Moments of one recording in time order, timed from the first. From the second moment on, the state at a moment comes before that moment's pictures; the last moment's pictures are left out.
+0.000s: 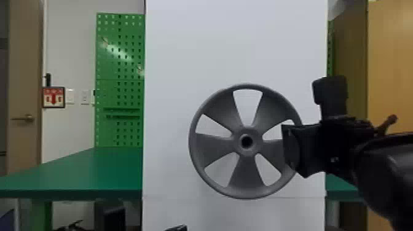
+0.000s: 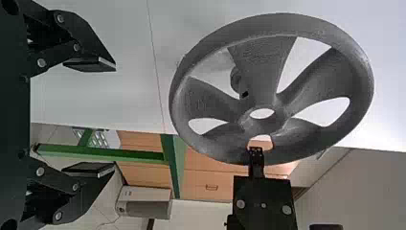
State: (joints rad) left arm -0.24 0.19 -0.16 -2.17 0.48 0.73 -0.40; right arm -0.90 -0.10 0.07 -1.94 0.01 1.19 -0.01
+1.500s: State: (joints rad) left arm -0.25 0.19 -0.17 -2.16 0.49 0.73 -0.40; right arm -0.93 -0.10 0.05 -1.77 0.01 1.07 -0.01
